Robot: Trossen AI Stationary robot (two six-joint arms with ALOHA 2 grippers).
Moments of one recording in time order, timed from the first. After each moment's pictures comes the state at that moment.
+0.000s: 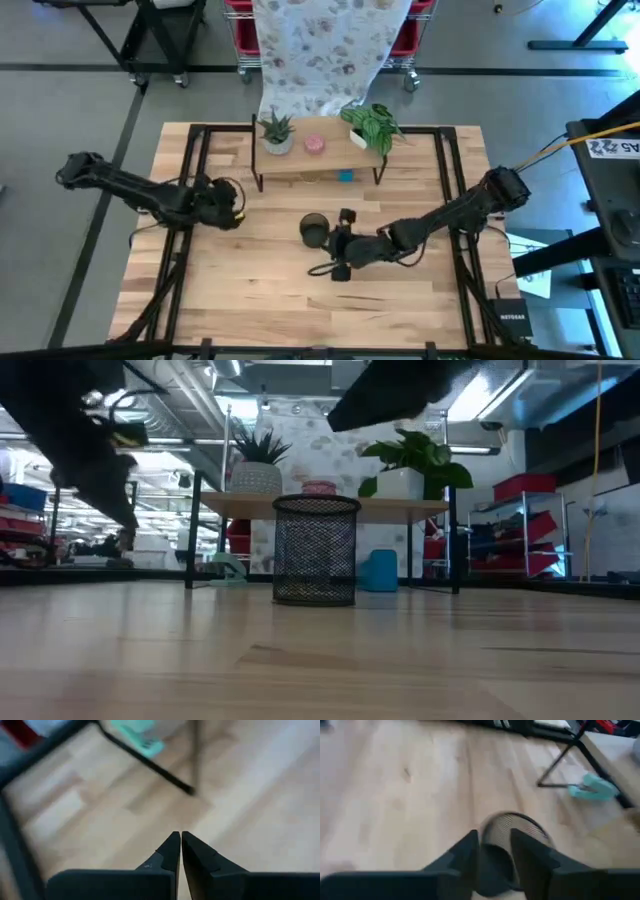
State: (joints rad) left arm -0.31 0.89 0.49 -0.82 -0.73 -0.95; right arm 0.38 1.70 1.18 -0.21 0.52 0.09
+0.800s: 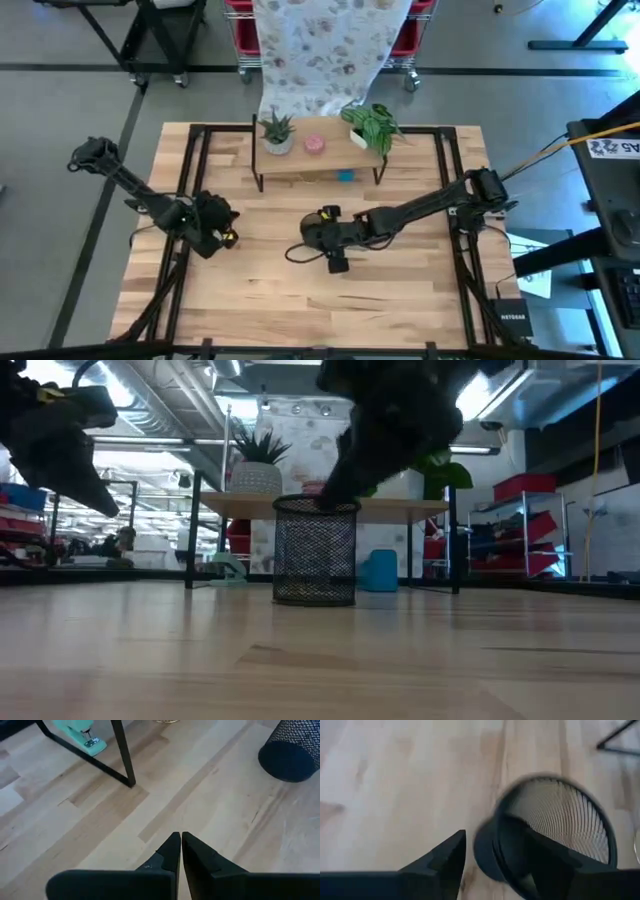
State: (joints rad) left arm -0.61 0.90 0.49 -0.83 -0.81 -1.17; right arm 0.24 1.86 1.24 -0.28 0.19 -0.01
